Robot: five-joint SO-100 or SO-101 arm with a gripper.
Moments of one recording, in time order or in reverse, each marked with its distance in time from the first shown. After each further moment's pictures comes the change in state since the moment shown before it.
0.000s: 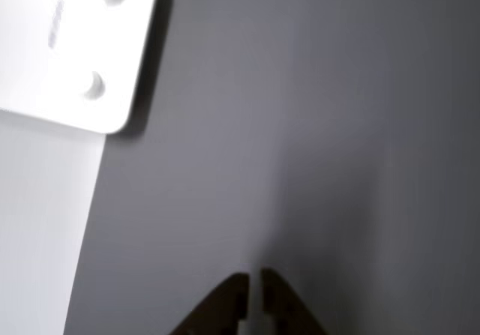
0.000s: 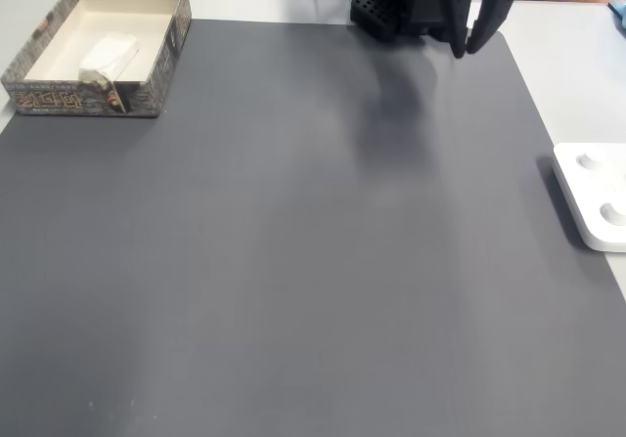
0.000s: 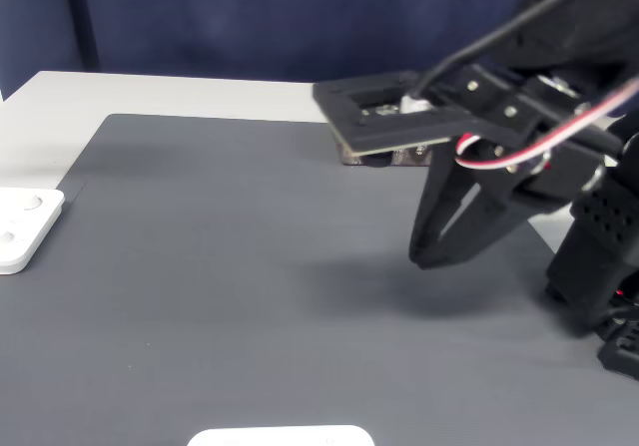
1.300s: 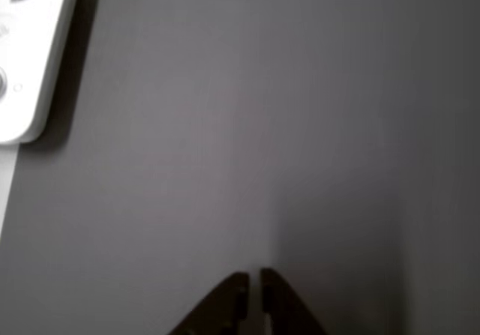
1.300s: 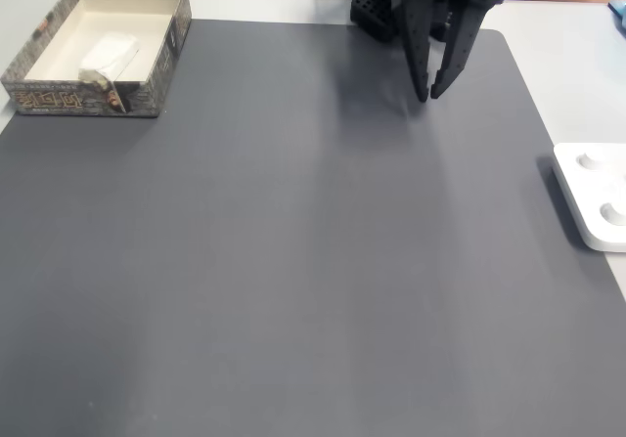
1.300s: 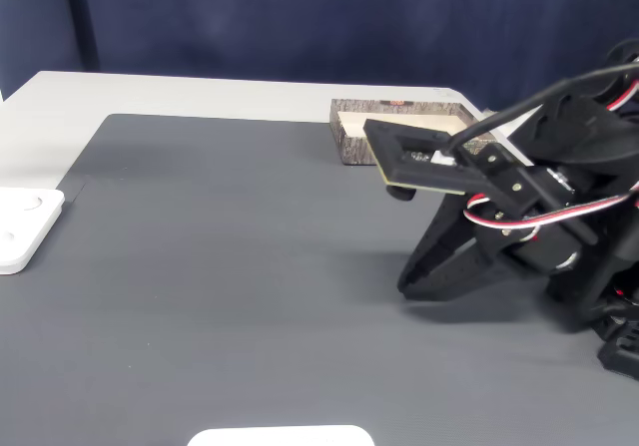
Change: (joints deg) arm 7.2 35.5 27.7 -1.8 -0.6
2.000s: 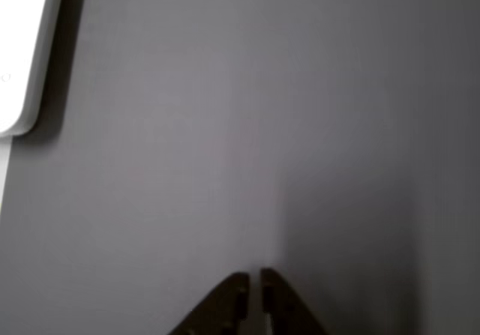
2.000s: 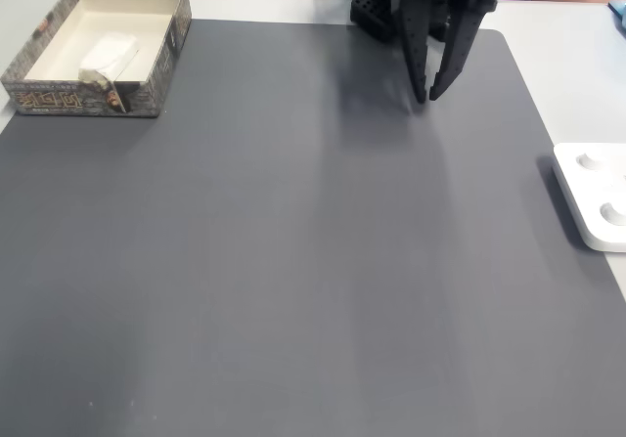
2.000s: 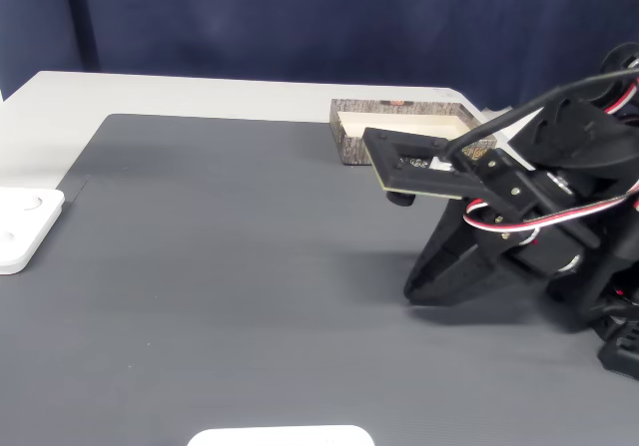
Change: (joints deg) arm 0.5 0.0 0.9 1.5 -1.8
